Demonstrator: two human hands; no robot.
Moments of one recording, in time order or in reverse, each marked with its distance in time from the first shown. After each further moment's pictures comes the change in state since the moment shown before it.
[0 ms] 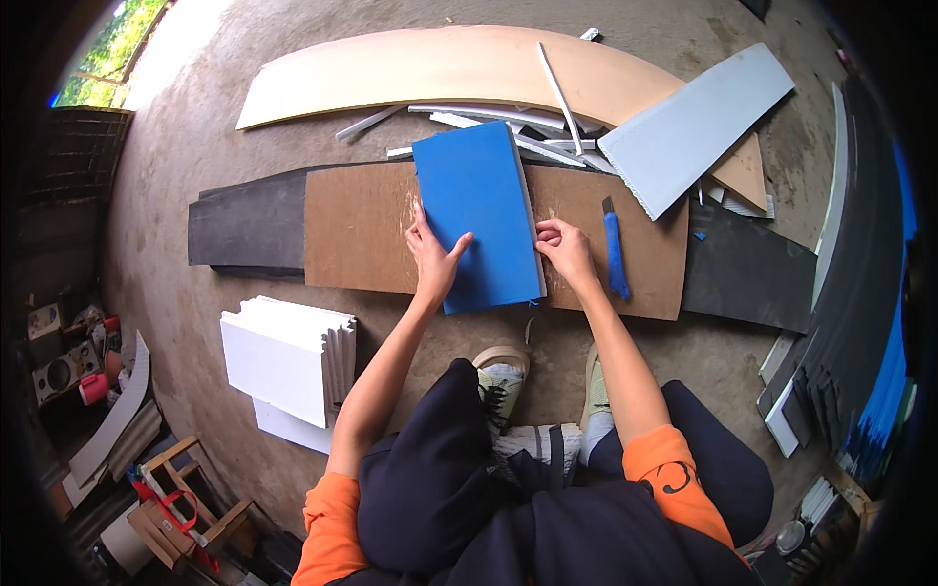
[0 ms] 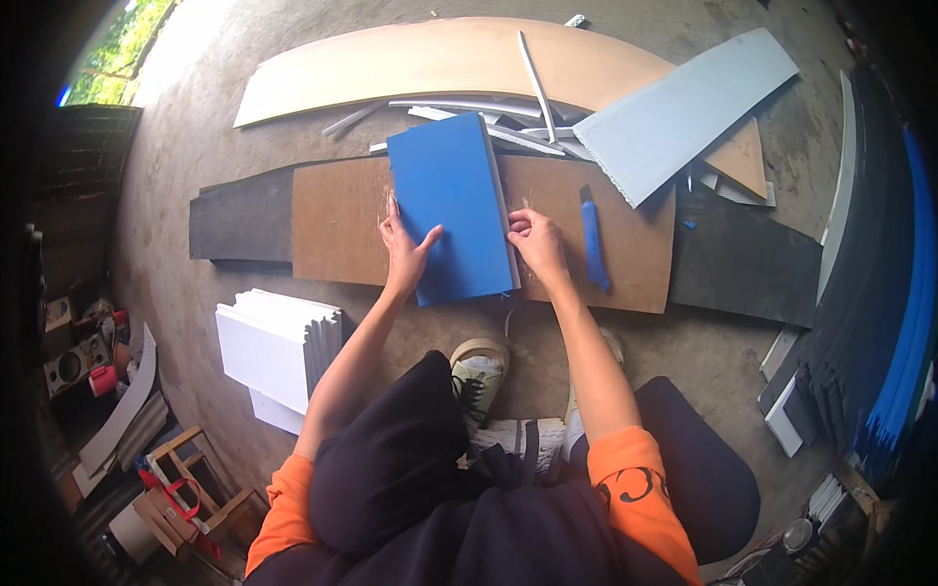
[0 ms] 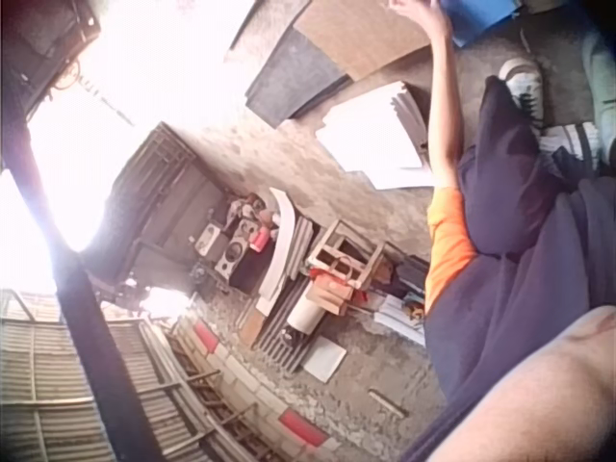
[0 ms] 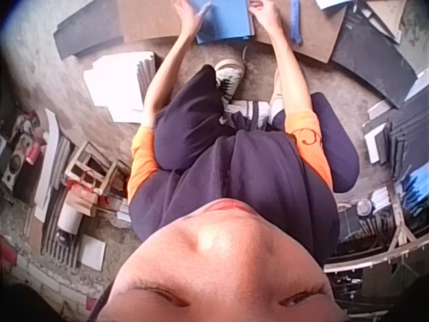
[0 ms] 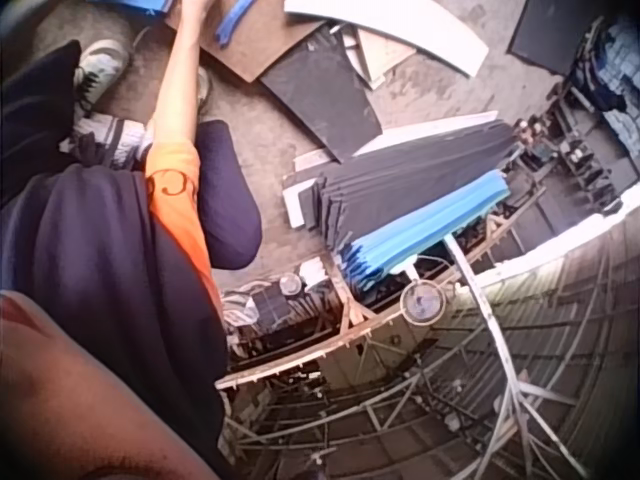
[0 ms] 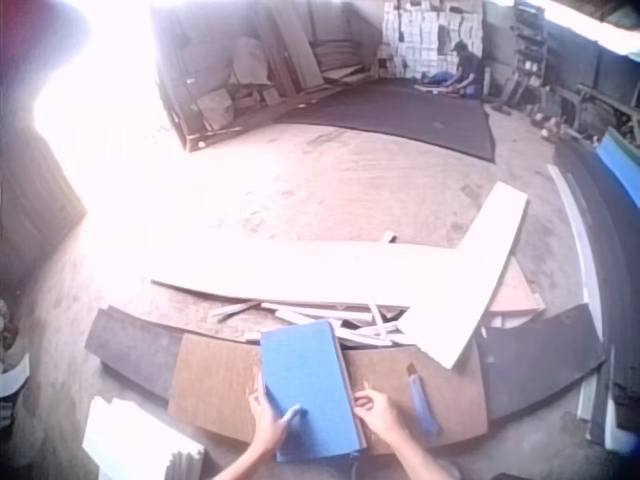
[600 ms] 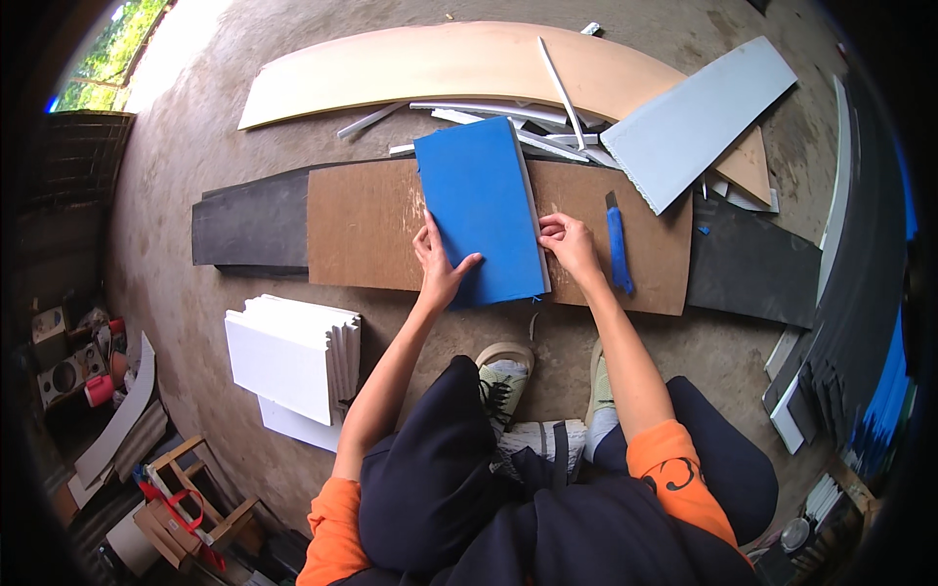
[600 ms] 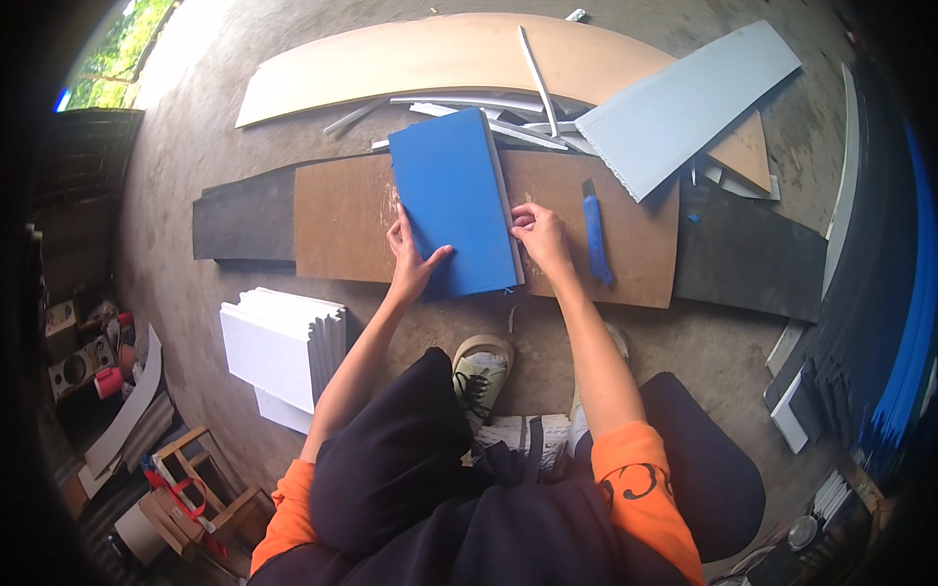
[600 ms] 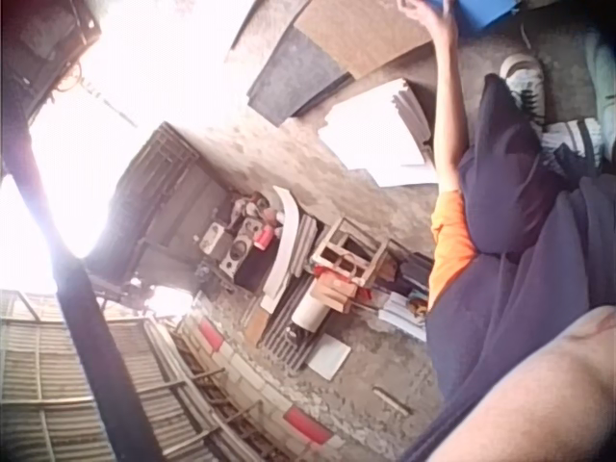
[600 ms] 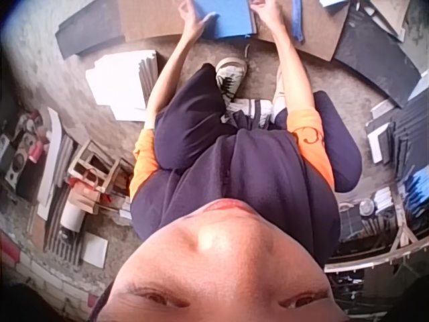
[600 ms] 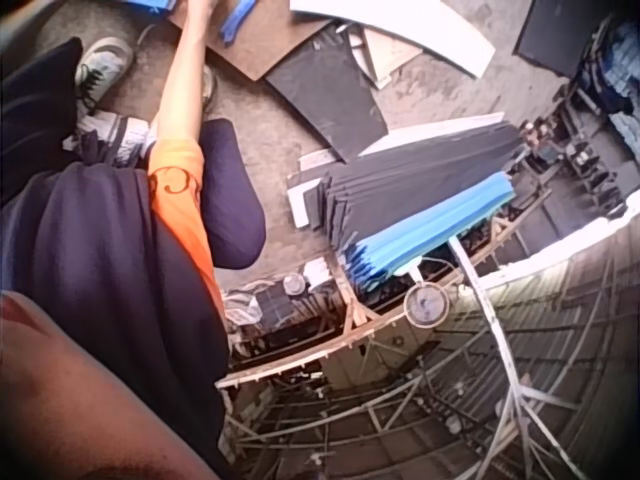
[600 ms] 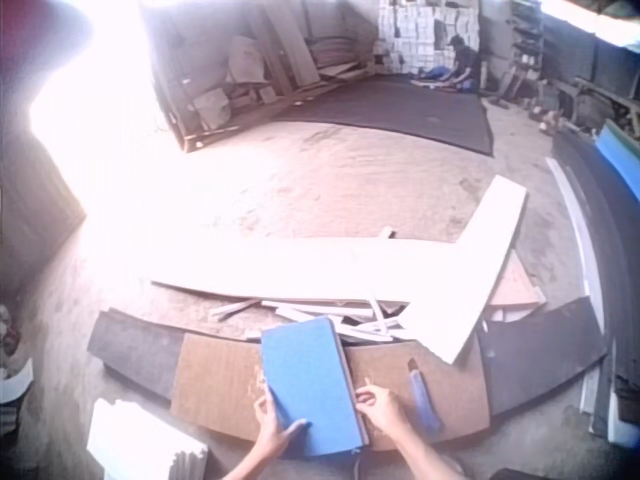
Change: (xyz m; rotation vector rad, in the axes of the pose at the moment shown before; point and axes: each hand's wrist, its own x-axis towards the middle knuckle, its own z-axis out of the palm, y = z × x) left_hand -0.018 -0.014 -0.004 -0.005 -0.143 0.126; right_hand 0.003 0.003 0.000 0.055 -0.018 0.012
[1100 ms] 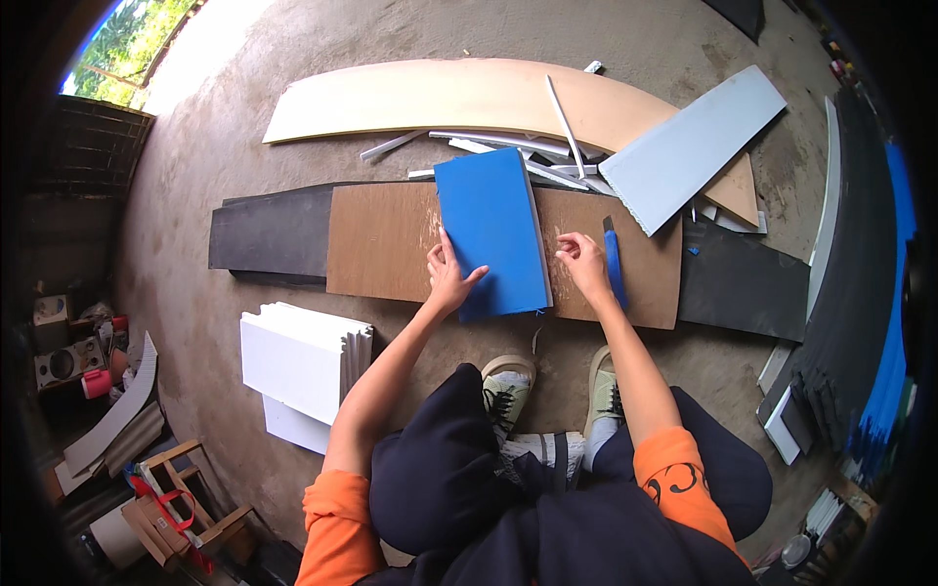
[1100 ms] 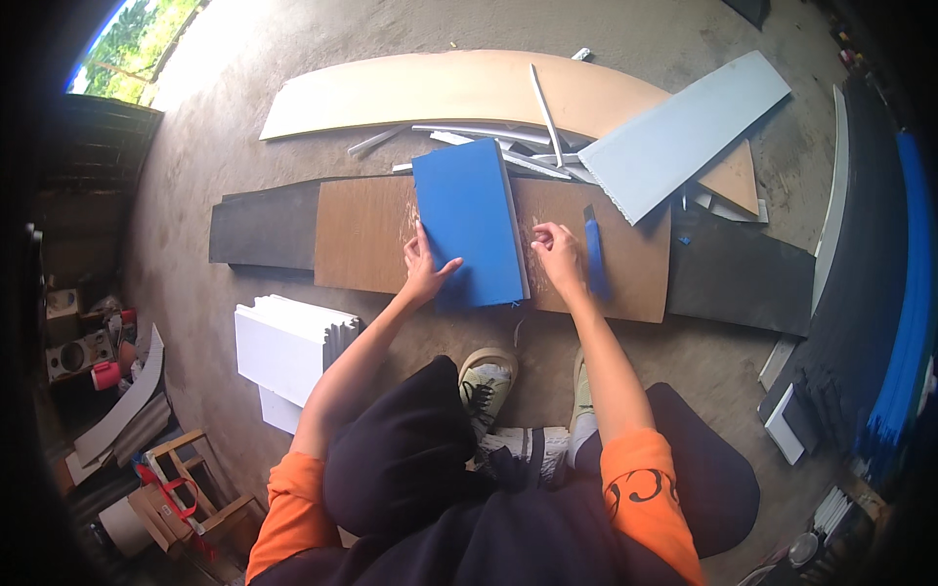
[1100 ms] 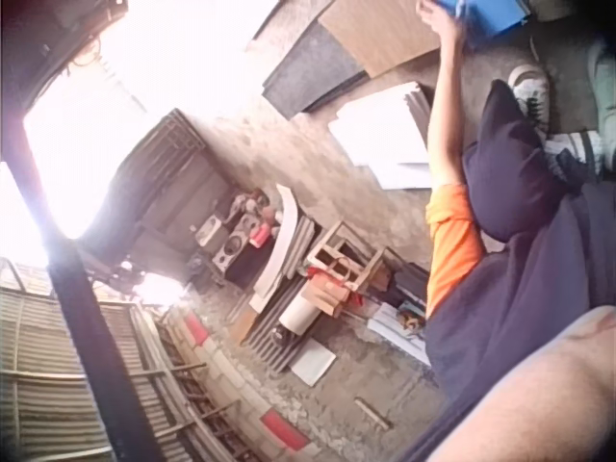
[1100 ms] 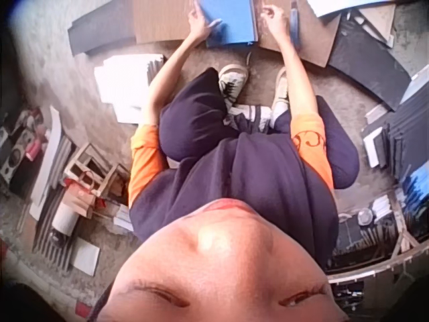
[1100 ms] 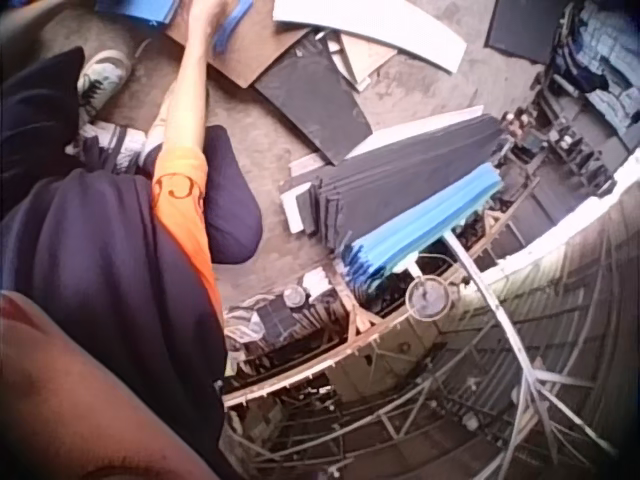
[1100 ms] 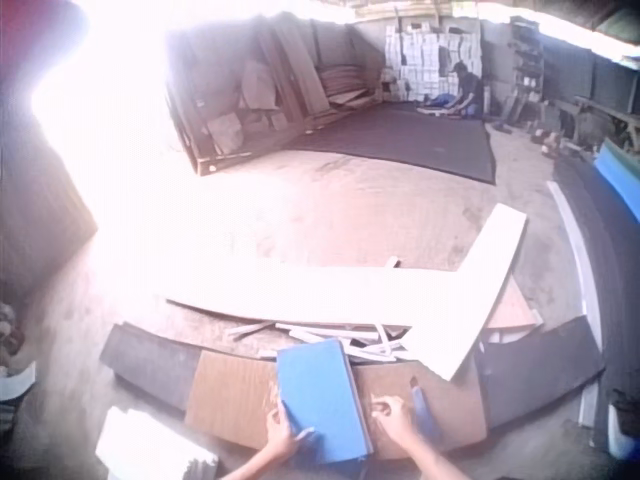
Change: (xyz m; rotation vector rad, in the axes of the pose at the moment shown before) left_hand 0.009 0.001 -0.010 0.091 -0.110 -0.151; right_hand -0.009 -0.007 -0.018 -0.208 0.113 -0.219
